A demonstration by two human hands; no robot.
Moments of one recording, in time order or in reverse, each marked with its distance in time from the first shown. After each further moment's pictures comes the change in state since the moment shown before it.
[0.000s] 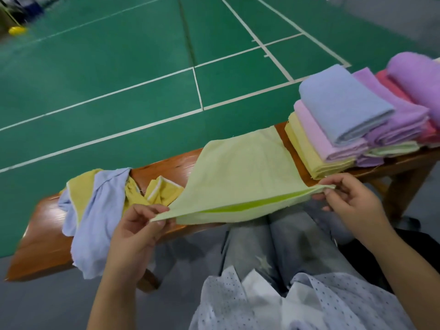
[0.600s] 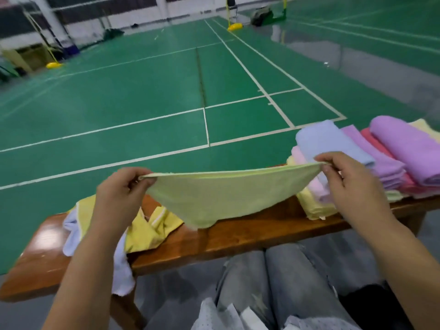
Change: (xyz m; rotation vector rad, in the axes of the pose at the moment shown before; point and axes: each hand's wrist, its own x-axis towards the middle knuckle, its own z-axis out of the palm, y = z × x) left_hand 0.062 0.091 0.024 1.080 0.290 0.546; right_hand 0.032 -0.115 -0.009 -0.551 0.164 -0.503
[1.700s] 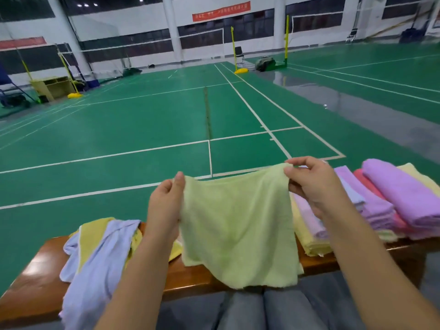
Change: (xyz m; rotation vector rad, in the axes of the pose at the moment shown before) left_hand 0.009 0.071 0.036 -0.846 -0.017 -0.509; right_hand 0.063 -0.058 0.009 0.837 -0.067 0.436
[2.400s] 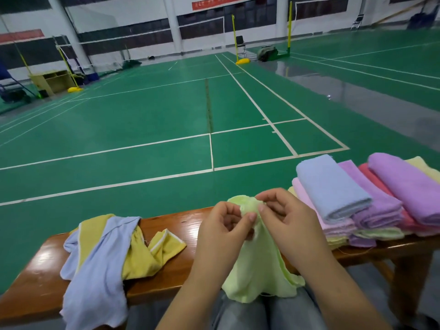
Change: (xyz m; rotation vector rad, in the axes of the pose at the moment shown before) left_hand -0.078 -0.016 0.056 0.143 -0.276 0.073; right_hand -0.071 0.027 0.026 -0.417 -0.121 -0.226
